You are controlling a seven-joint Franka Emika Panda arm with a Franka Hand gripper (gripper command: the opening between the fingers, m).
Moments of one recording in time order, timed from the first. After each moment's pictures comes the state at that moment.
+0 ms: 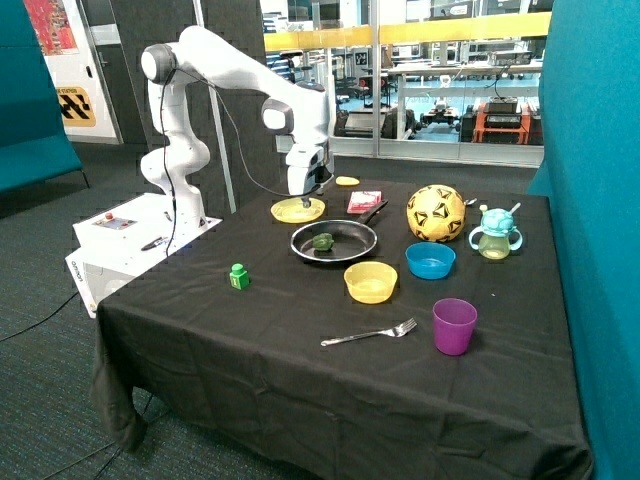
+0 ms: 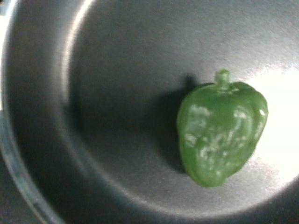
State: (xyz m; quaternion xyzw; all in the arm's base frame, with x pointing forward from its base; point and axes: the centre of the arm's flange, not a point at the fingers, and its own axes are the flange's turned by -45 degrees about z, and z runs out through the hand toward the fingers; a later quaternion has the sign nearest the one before) arm 0.570 -0.087 0.408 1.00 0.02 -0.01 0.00
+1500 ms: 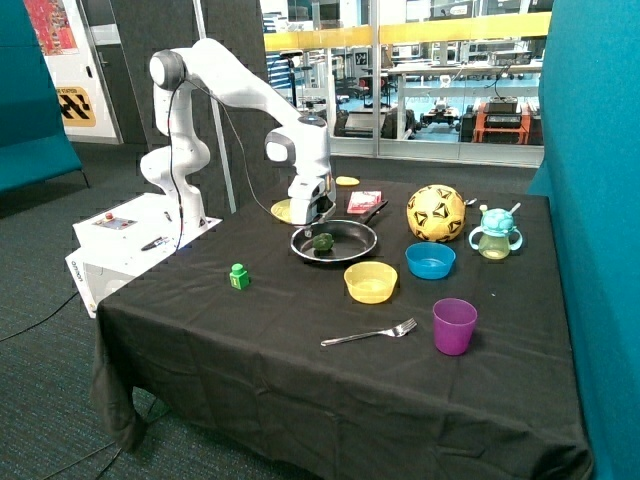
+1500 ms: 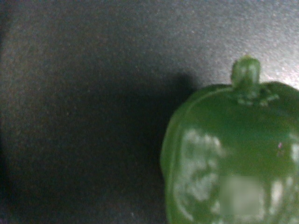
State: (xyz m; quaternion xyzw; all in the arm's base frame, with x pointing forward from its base) arm 0.578 -0.095 0.332 1.00 0.02 0.00 0.00
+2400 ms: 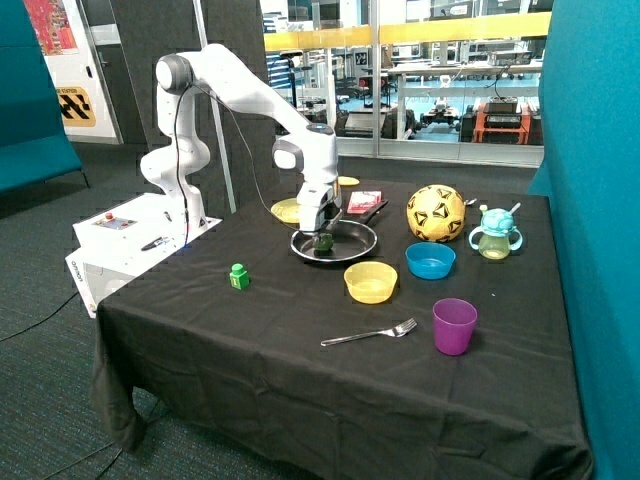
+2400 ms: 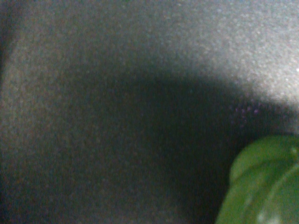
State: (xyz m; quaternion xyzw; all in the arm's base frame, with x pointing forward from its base) arm 0.593 -0.084 0.312 1.00 0.03 0.00 0.00
